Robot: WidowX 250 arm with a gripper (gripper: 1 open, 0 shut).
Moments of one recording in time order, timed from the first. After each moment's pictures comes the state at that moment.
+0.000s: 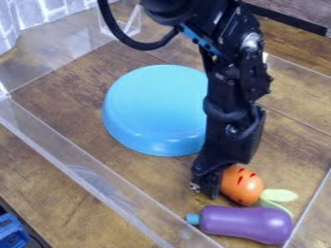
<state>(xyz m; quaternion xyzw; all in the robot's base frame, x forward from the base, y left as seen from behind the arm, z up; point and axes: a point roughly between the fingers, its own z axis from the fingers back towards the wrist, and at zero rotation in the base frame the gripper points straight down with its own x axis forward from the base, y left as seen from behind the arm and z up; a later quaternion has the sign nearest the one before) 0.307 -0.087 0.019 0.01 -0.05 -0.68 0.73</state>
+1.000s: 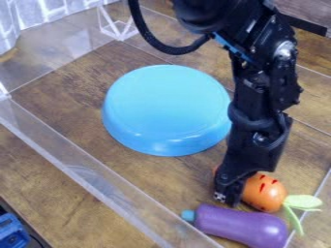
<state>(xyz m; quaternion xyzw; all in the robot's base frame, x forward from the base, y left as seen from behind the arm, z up) 0.310 -0.110 0.020 0.01 -0.03 -0.67 0.75</state>
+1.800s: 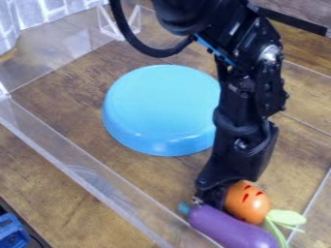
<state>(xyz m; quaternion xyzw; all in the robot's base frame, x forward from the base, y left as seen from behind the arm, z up) 0.284 -0.102 0.025 -0.01 0.00 -0.71 0.70</state>
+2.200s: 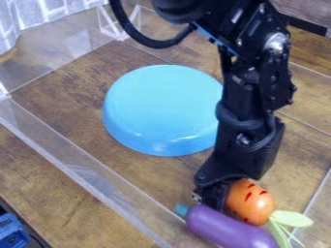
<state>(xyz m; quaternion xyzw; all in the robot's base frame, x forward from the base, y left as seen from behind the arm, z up) 0.276 -0.107 0.039 0.00 -0.01 -0.74 0.68</state>
